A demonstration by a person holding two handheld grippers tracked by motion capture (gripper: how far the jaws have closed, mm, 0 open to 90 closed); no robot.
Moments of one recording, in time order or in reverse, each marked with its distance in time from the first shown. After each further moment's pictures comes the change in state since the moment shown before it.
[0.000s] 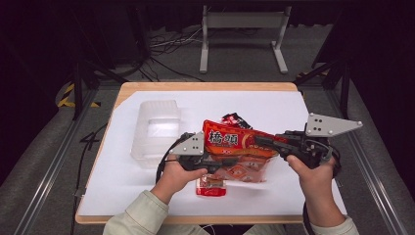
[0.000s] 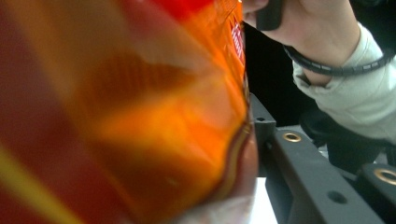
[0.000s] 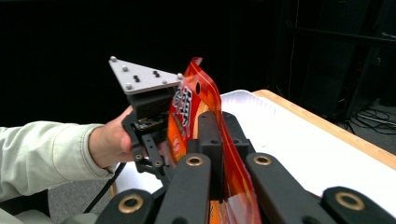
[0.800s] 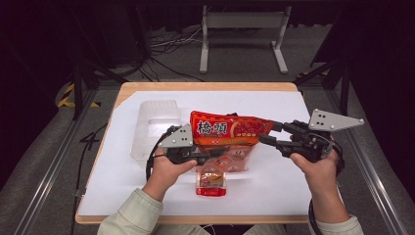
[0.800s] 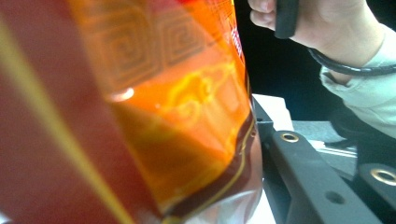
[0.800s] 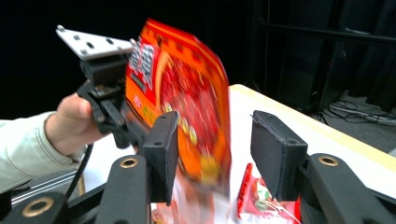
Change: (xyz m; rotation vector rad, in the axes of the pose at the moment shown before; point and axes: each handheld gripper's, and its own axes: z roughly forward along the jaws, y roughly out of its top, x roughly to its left) left arm 0.009 0.010 -0.034 0.045 0.152 -0.050; right arm -0.025 -0.014 -0.006 0.001 -0.095 0.025
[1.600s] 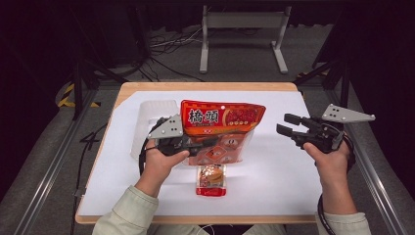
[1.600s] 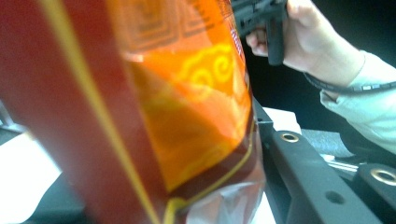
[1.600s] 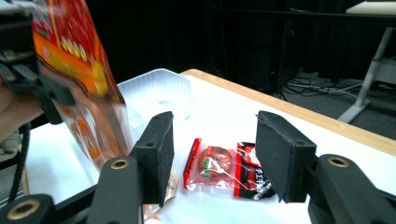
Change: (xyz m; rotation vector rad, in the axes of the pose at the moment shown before) left arm 0.012 0.017 -0.016 -0.038 0.032 -0.012; right arm -0.047 -0.024 -0.021 0.038 -0.162 0.087
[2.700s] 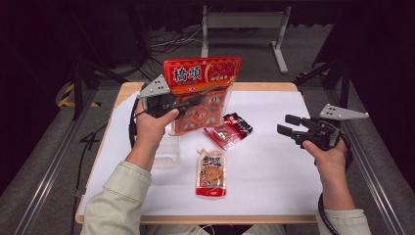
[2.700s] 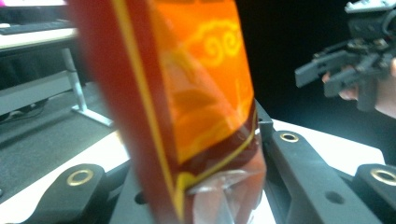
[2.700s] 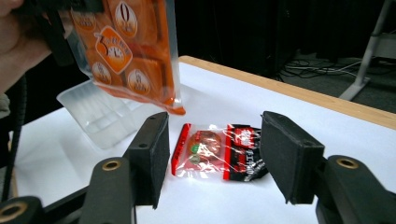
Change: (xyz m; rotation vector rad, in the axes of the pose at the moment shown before) left arm 0.074 0.036 -0.022 -0.022 0.249 -0.072; right arm -0.022 -0.016 0.008 0.045 -0.014 0.060
